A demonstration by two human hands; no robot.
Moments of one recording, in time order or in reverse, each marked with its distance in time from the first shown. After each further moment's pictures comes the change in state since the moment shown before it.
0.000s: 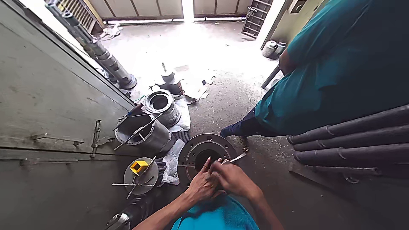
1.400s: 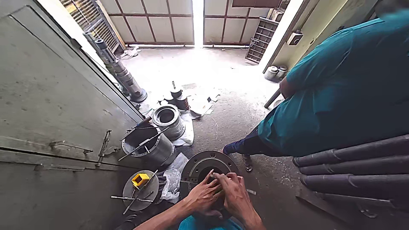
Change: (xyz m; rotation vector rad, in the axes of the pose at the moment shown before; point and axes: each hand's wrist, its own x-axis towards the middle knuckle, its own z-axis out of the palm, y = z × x) left_hand 0.007 -0.028 -0.017 0.037 -0.151 0.151; right_hand 0.008 0.011 0.038 -0.407 0.556 -0.084
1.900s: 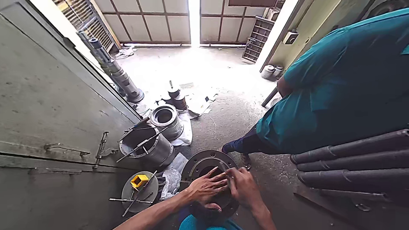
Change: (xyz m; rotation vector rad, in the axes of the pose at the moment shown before) left_hand 0.013 -0.030 -0.004 0.001 -0.046 0.177; right_hand 0.006 0.021 -0.022 0.135 0.055 0.147
